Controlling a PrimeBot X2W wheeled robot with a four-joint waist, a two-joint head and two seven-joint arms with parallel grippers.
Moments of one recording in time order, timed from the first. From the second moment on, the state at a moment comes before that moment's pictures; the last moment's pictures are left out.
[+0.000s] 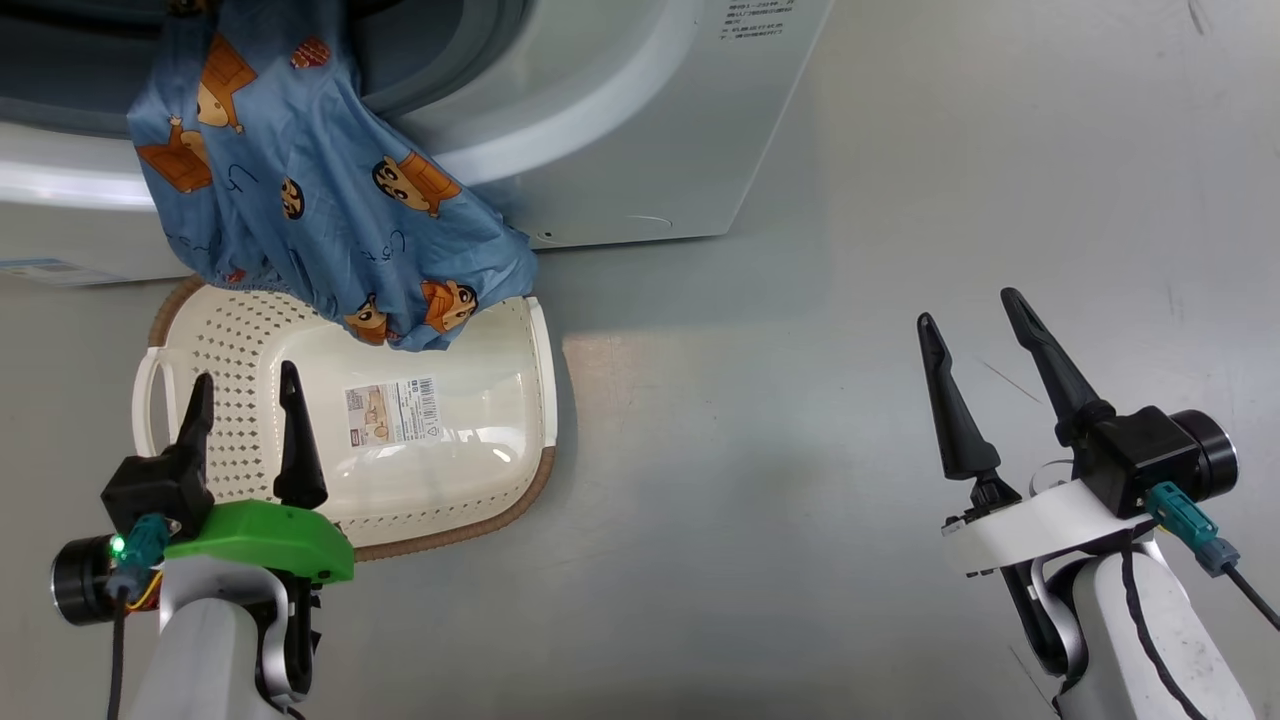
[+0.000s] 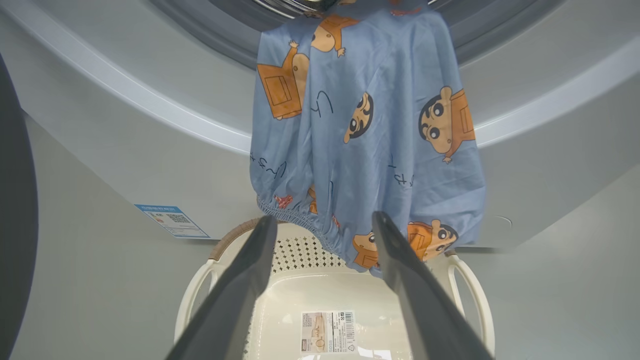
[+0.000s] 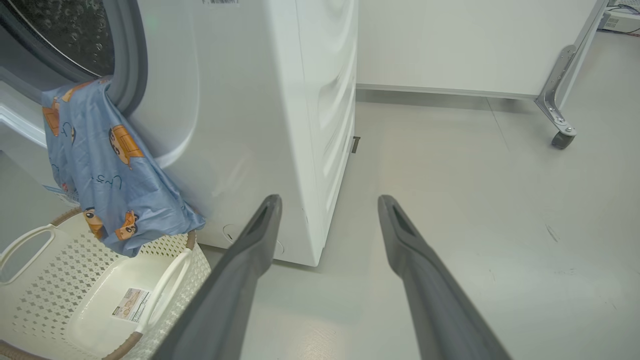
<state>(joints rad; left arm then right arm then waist) -0.21 0.04 -0.01 0.31 -0.27 0.03 -0.24 -0.17 -0.09 0.19 0.09 0.11 0.12 -0.26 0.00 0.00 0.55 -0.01</state>
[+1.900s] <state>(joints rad) -0.65 0.09 0.12 0.54 -0.41 0.06 -0.11 -0.20 -0.08 0.23 0.06 0.09 0.12 -0.26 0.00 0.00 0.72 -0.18</state>
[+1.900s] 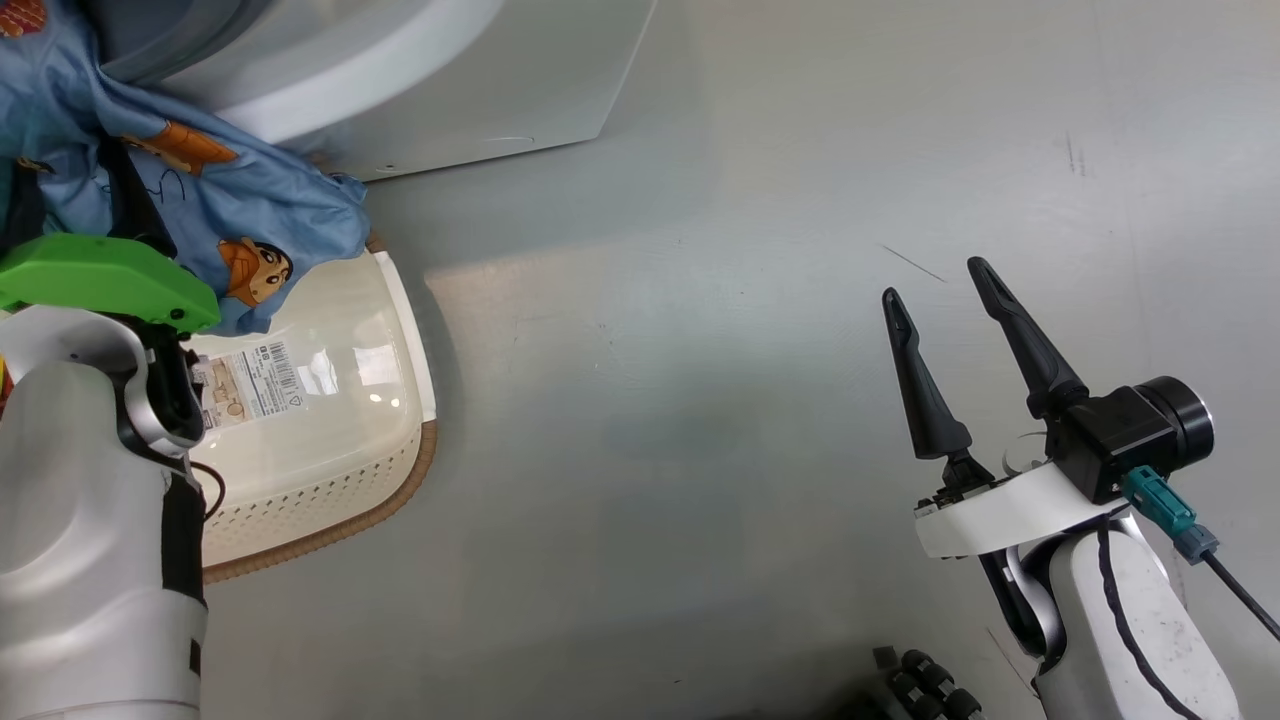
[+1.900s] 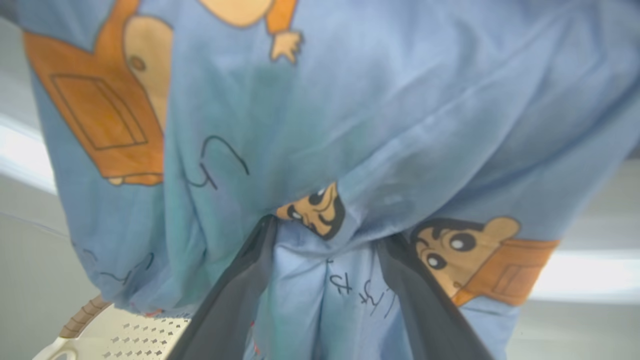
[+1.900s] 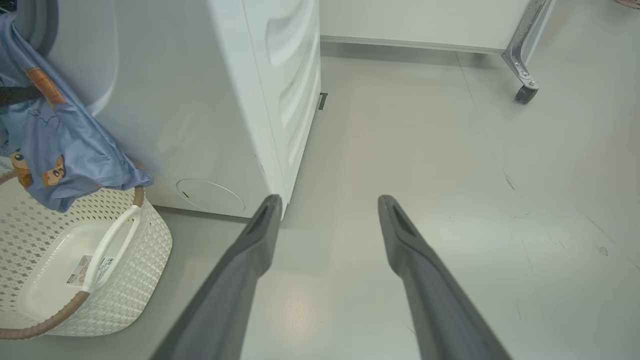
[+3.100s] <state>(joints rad) -0.74 0.07 0.05 0.33 -0.43 0.01 -0.17 -0.20 -0.06 0.31 0.11 0.12 0.12 -0.26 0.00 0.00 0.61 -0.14</state>
